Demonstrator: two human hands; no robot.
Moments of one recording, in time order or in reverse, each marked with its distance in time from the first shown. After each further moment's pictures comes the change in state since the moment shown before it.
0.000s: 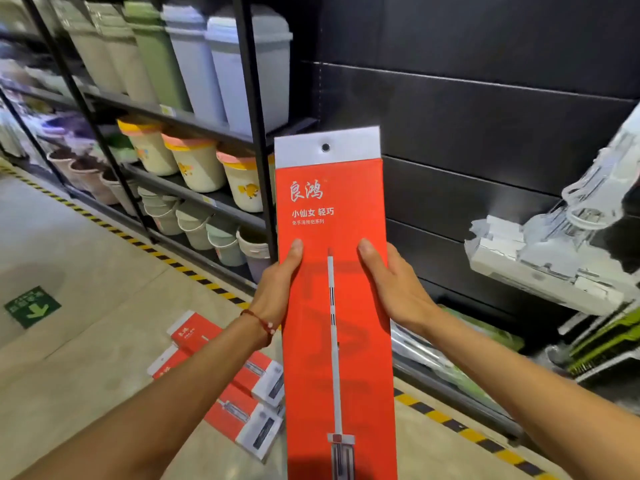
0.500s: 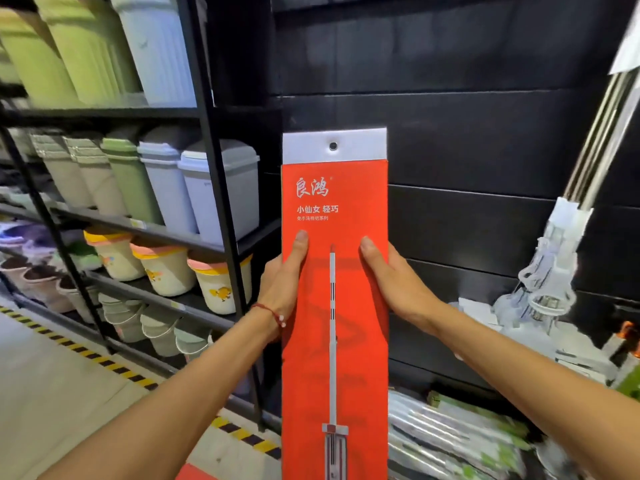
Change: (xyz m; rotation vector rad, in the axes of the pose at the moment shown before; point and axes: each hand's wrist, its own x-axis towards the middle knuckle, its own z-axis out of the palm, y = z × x) left_hand 0.105 0.184 0.066 0.094 -0.019 0.287; right_hand 0.117 -0.123 -0.095 0.055 0.104 -0.184
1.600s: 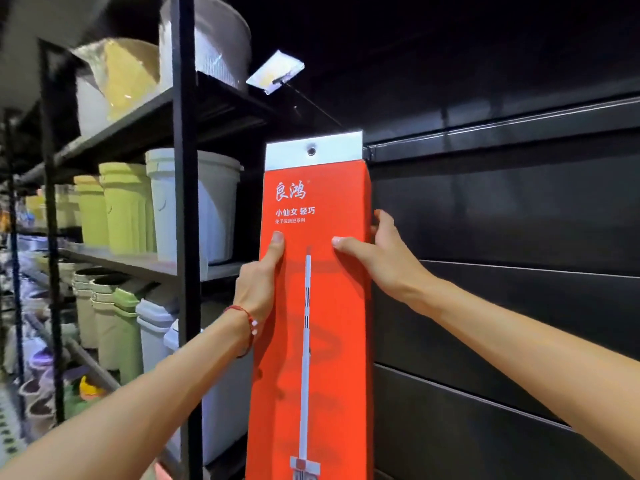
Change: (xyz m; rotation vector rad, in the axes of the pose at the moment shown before) left_hand 0.412 0.199 0.005 -0.040 0.266 0.303; right_hand 0.445 -0.174 -0.083 -0.082 0.020 -0.433
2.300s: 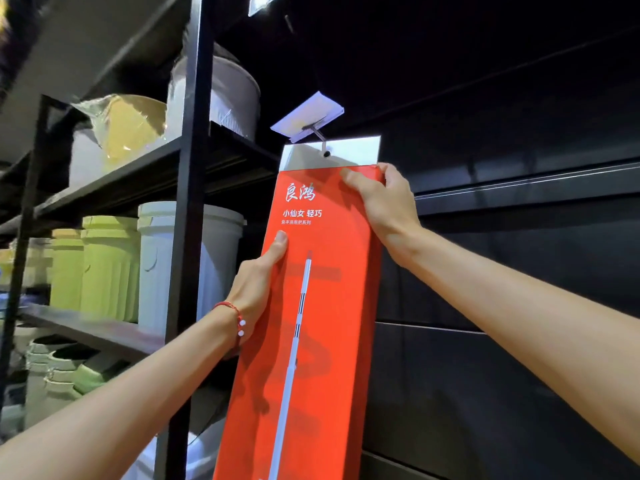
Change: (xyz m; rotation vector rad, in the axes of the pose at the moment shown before) left_hand 0.120 0.062 -0.033 0.040 -0.202 0.169; right_hand 0.153 -0.085 0.030 0.123 0.433 -0.221
